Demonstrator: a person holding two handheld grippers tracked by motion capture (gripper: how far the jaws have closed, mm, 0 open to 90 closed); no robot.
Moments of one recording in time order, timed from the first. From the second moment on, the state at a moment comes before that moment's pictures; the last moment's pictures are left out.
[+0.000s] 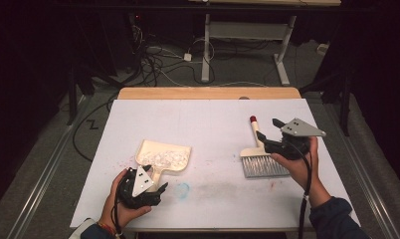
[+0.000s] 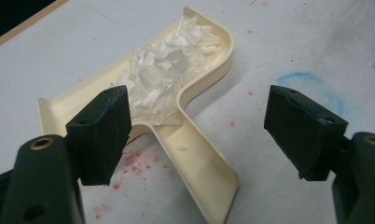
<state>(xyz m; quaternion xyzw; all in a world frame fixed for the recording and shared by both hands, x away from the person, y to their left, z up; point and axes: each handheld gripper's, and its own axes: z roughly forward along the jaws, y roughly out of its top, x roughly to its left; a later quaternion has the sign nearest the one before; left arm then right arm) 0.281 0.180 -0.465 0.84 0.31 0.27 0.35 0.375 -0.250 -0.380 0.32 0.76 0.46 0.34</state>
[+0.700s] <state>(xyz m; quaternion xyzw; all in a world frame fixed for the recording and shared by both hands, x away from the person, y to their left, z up) 0.279 0.185 -0.464 0.83 0.30 0.30 0.35 0.302 -0.294 -0.433 0.33 0.75 0.46 0.34</state>
